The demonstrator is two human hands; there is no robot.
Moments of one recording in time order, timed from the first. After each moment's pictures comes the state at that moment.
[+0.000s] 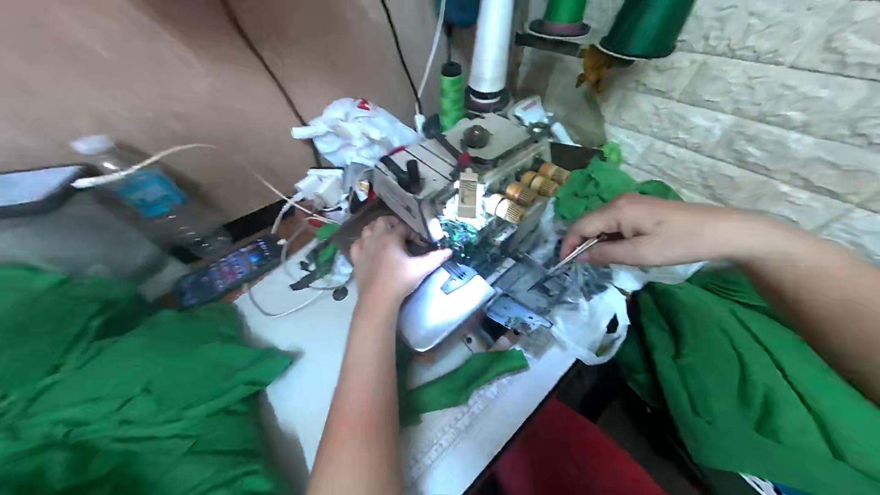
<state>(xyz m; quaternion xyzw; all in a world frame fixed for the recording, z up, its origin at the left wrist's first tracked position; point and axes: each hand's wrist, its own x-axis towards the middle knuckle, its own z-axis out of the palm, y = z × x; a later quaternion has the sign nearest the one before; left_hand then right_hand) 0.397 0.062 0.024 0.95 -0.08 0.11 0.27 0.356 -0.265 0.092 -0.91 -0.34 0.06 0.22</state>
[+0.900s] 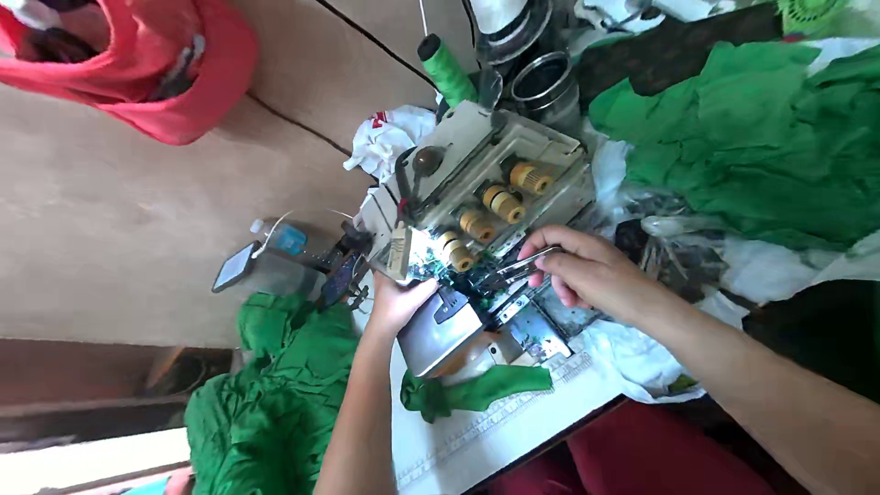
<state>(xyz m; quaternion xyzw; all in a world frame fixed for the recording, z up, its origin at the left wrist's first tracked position) 0.392 0.065 0.022 0.92 -0.02 0.08 0.39 0.375 -0.234 0.005 -0.68 -0.09 0.16 0.71</state>
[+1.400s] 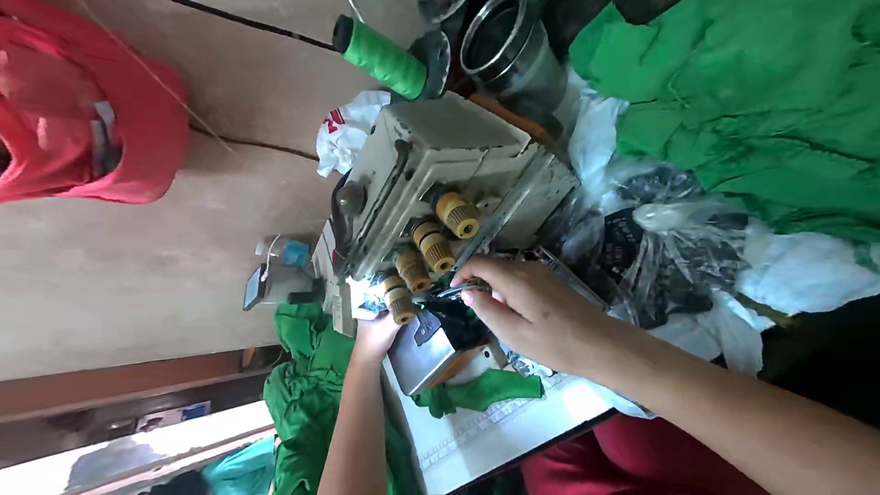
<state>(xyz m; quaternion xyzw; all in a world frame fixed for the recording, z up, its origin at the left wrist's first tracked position) 0.372 0.046 0.034 0.91 0.08 0.06 0.40 0.382 -0.209 -0.021 -0.66 -0.25 0.00 0.71</state>
